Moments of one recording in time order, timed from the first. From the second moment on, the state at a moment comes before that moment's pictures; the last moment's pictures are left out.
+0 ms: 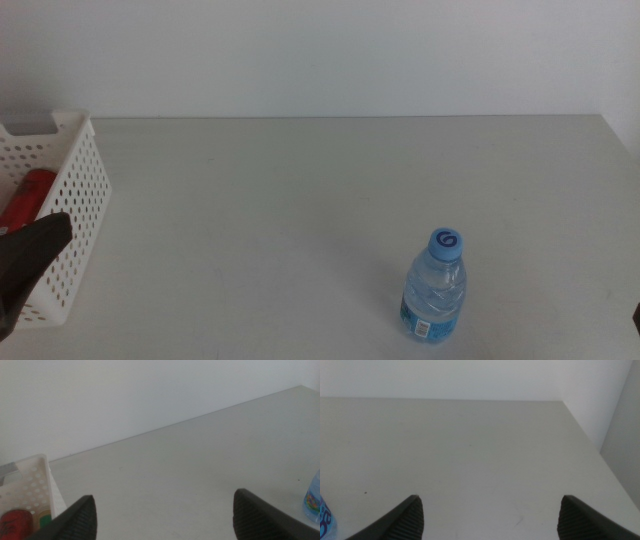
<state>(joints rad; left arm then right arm) -0.37 0.42 -0.61 0.02 0.53 0.05 -0.01 0.29 0.03 -0.02 -0.03 0.01</state>
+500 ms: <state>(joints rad) -0.37 0.42 -0.61 0.01 0.53 0.05 0.32 1.08 0.03 -0.18 -0.83 0.09</state>
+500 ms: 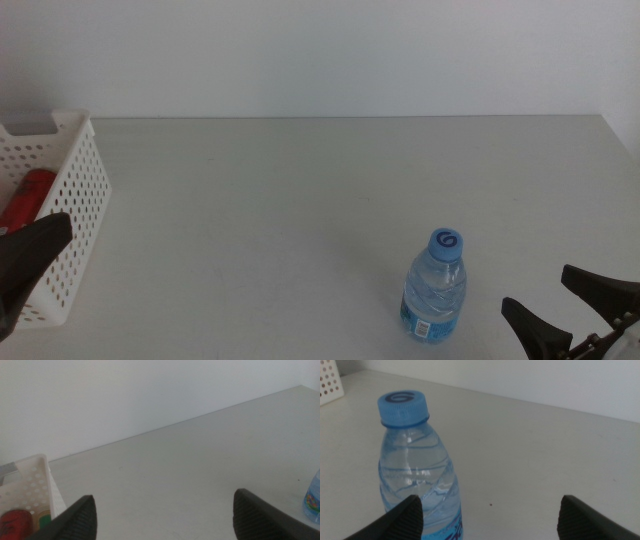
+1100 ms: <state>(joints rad) -0.37 0.42 -0.61 0.01 0.53 0.05 0.32 1.26 0.02 -0.23 -1.10 0.15</state>
